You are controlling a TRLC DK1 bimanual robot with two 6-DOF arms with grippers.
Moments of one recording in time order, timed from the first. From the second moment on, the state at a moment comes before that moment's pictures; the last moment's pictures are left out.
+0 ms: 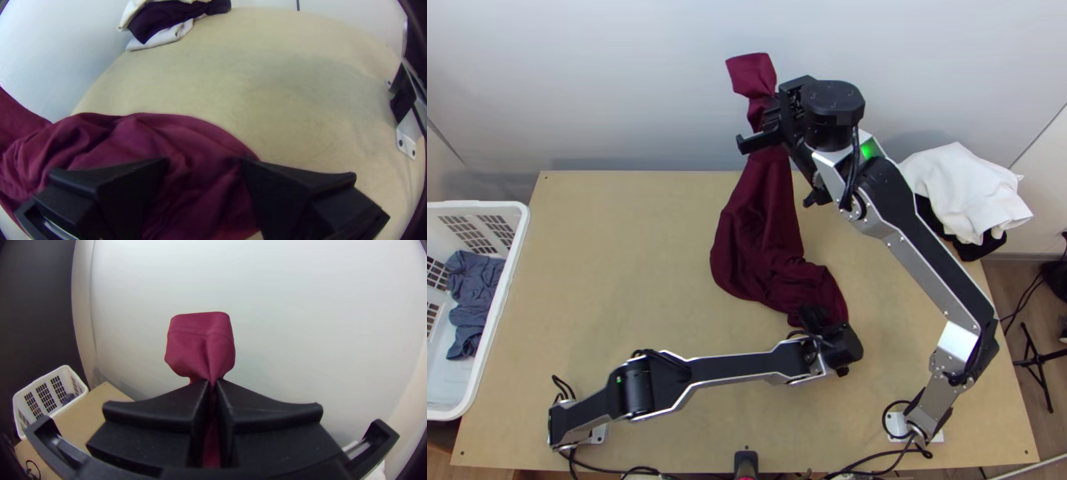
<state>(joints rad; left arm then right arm) -1.30 2.27 1.73 -0.18 -0.49 -0.02 0.73 1.84 2.20 -0.48 0.39 -0.03</state>
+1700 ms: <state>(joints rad) -0.02 1.00 1.28 -0.14 -0.28 0.14 0.36 1.69 2.20 -0.44 0.50 0.05</state>
